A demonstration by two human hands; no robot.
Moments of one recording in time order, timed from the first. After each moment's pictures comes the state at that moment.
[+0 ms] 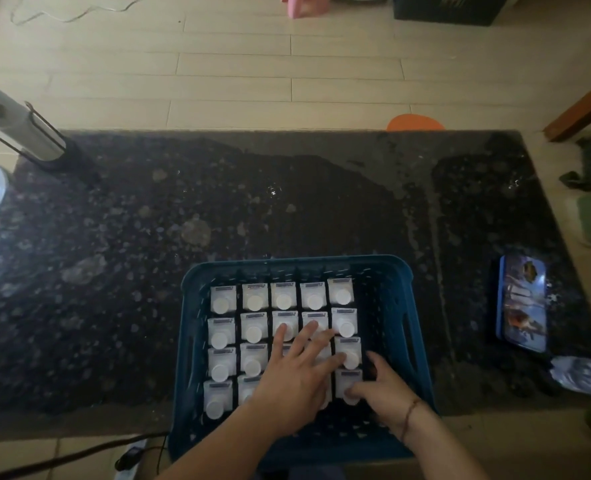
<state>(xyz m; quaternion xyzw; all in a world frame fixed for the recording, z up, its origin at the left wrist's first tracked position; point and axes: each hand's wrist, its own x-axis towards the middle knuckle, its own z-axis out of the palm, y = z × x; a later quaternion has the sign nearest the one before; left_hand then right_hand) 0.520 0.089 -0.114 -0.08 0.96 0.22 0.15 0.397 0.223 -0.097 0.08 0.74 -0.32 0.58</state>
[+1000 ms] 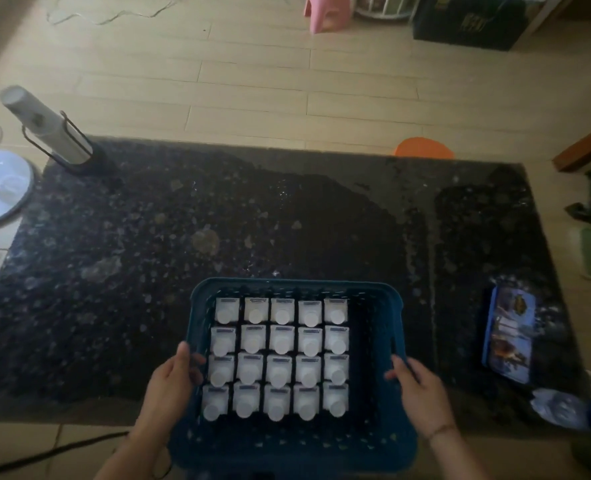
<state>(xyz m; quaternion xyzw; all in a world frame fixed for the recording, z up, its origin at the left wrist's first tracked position) 0.588 0.008 -0.044 -0.69 0.52 0.50 0.02 0.349 0.239 -0.051 0.03 0.88 -0.28 0.39</state>
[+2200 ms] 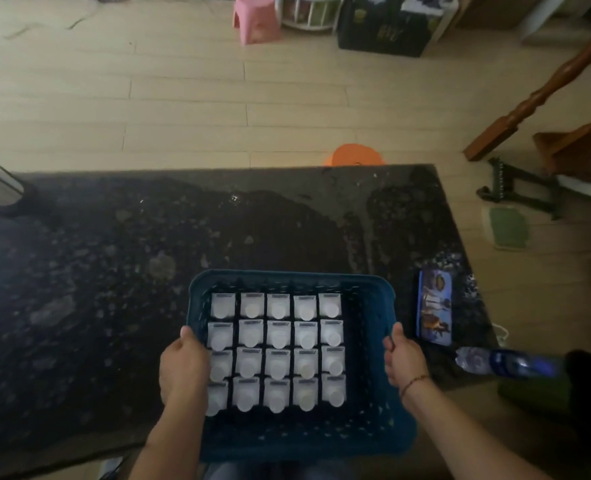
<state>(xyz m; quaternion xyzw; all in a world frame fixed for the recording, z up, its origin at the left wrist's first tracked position) 0.489 0.018 0.025 -0.77 0.46 0.45 -0.01 0.305 0.259 -0.006 0.24 0.79 -0.44 0.36</state>
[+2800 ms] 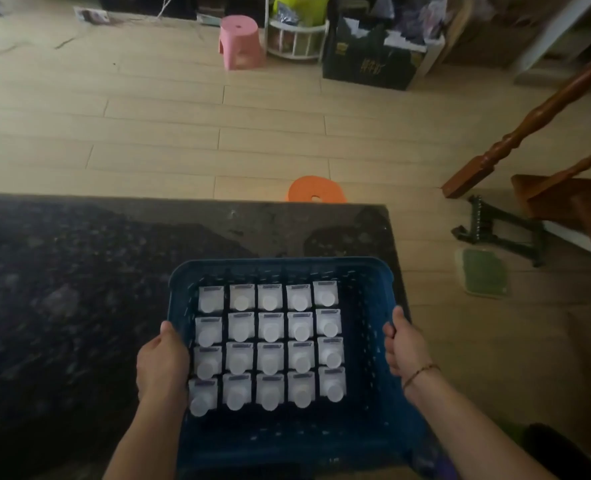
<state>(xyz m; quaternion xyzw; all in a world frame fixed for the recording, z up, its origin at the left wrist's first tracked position) 0.269 0.116 0.044 -0.77 0.43 0.46 -0.08 0.054 0.331 0.056 0.18 0.79 -0.45 0.37</state>
